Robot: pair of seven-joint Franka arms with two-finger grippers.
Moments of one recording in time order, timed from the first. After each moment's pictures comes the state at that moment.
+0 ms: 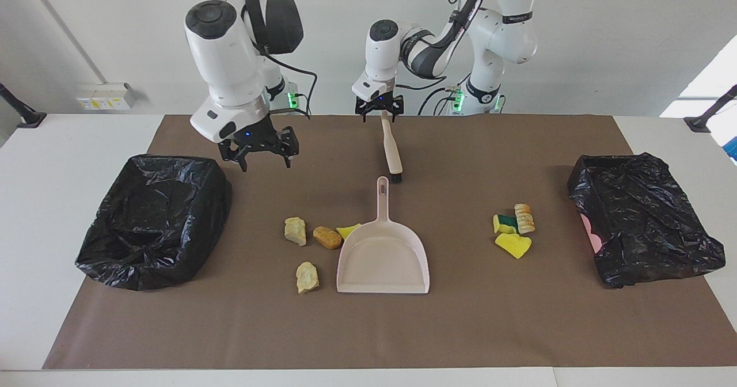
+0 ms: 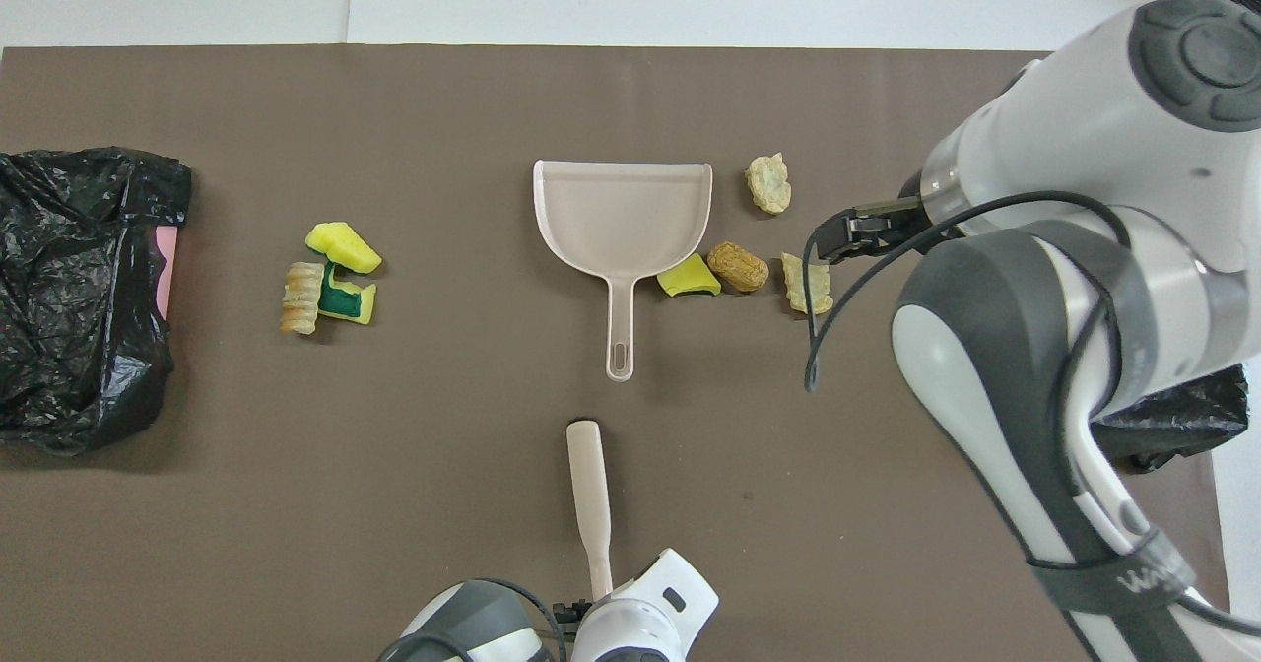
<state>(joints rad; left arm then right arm) -1.00 -0.07 -0.10 -2.42 -0.11 2.29 -0.94 0.19 0.21 0.10 -1.55 0.02 1.77 0.22</state>
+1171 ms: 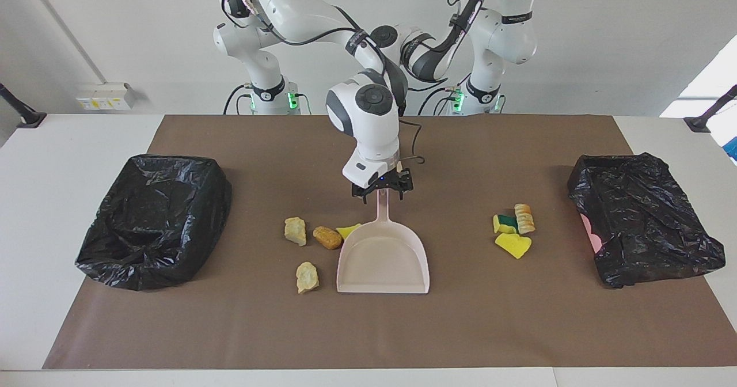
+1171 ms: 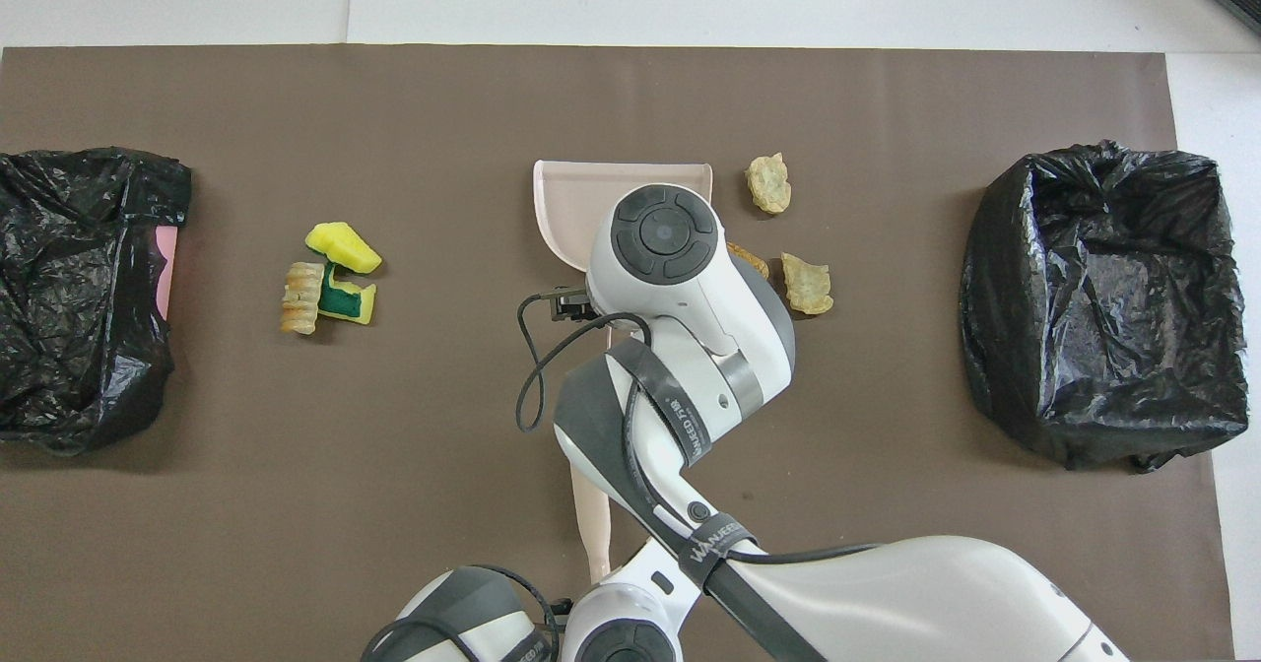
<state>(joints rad) -0.99 -0.07 -0.06 -2.39 -0.12 2.23 -0.94 0.51 0.48 0.09 -1.55 0.02 2.08 0.52</state>
